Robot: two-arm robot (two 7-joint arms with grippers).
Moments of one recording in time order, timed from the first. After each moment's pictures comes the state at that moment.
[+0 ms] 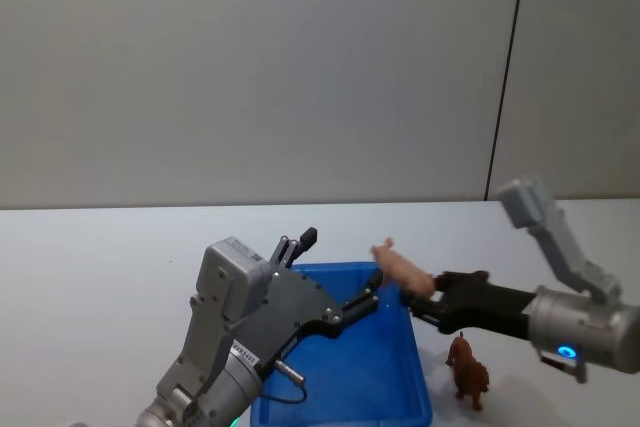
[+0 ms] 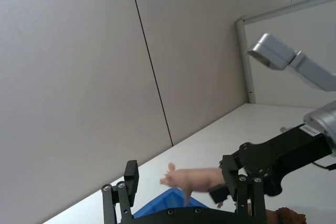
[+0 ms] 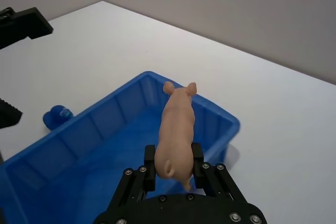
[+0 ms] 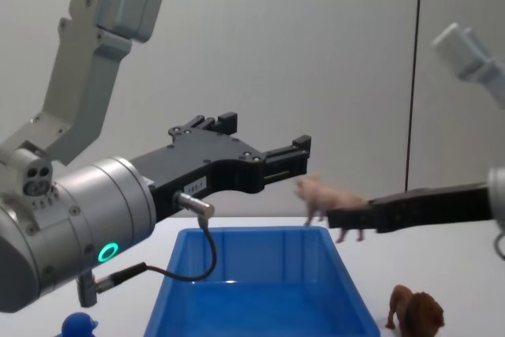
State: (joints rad) left arm -0.22 0.32 0.41 -1.58 -0.23 -0.13 -0.25; right arm 0.48 0.27 -0.31 -1.28 0.25 0.38 0.69
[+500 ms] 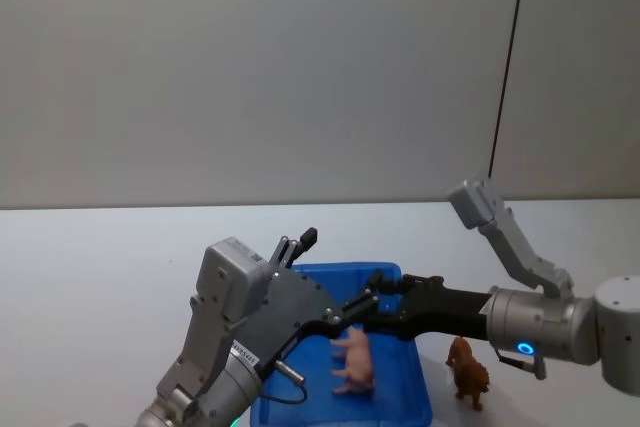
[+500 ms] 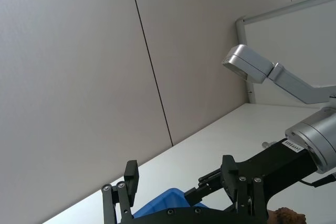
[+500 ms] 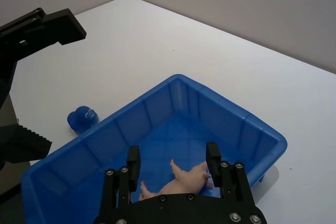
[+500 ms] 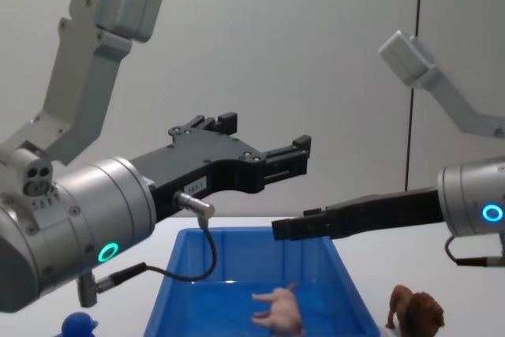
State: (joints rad) left arm -0.22 0.32 0.41 -1.58 -0.23 -0.13 -0.25; right arm 0.55 0.21 -0.37 -1.18 0.23 0.38 0.76
